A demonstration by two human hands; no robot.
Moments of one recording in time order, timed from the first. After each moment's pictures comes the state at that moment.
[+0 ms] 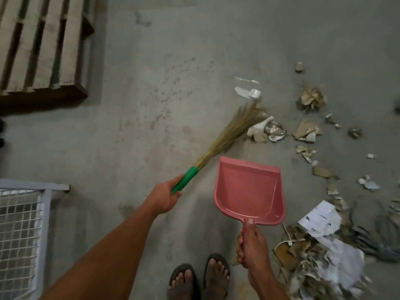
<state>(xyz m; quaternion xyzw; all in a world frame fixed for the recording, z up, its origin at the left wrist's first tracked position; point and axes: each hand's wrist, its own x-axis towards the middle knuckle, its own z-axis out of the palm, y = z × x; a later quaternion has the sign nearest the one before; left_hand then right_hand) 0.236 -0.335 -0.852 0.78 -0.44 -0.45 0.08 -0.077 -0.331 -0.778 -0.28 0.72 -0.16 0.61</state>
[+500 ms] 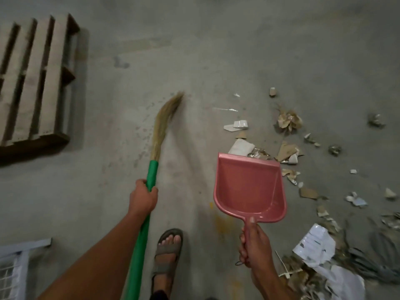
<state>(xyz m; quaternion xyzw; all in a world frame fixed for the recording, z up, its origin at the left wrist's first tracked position) 0.268 -0.473 -0.831 0.90 -0.25 -0.34 0.15 -0.082 -0.461 -0.762 -0.28 0.70 -0.23 0.61</state>
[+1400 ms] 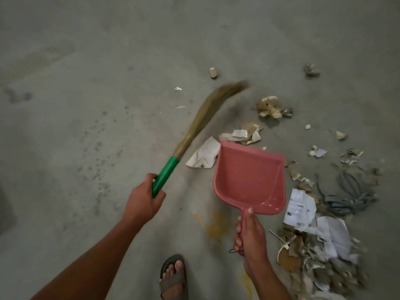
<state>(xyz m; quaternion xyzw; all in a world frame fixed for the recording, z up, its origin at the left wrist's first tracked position) 0.229 -0.648 -0.832 0.70 -0.62 -0.34 0.07 -0.058 -0.532 -0.782 -0.08 0.76 -0.38 0.52</state>
